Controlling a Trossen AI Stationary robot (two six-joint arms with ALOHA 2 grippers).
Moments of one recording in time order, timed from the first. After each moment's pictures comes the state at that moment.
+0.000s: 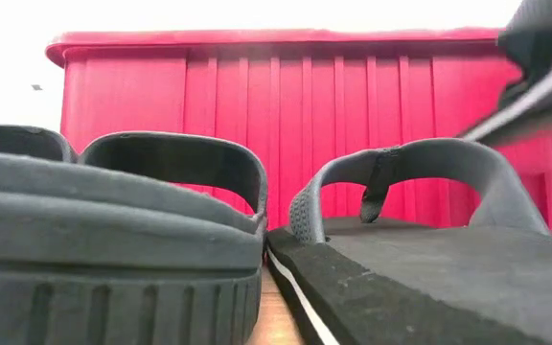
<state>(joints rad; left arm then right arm) -0.64 1.61 1.61 -0.75 -0.31 -0.54 0.81 1.38 0.26 1.00 0.15 0.72</state>
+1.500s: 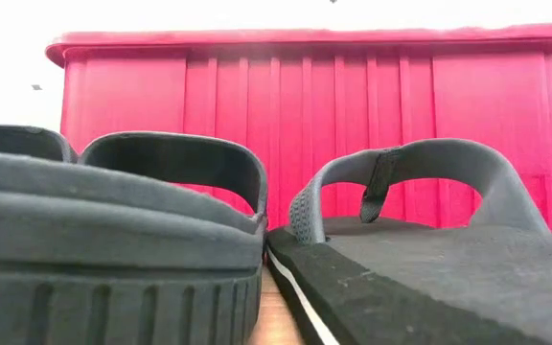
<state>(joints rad) -0.55 1.59 1.61 -0.61 -0.32 -0.25 0.28 0.99 1.21 -0.65 0.15 -0.09</state>
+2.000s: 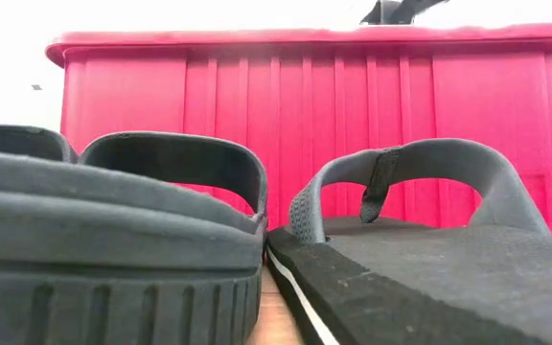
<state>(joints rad) -0.38 1.50 1.61 -0.57 -0.34 -0.21 -0.26 1.02 1.26 -0.87 -0.04 -0.37</state>
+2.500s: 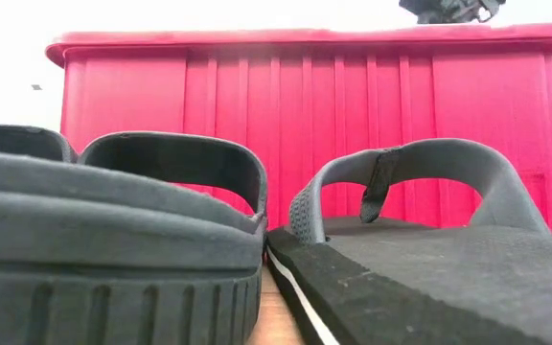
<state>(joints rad) -0.33 1.50 1.61 -0.57 -0.34 -0.19 -0.62 1.10 1.15 -0.98 -0.57 -0.70</state>
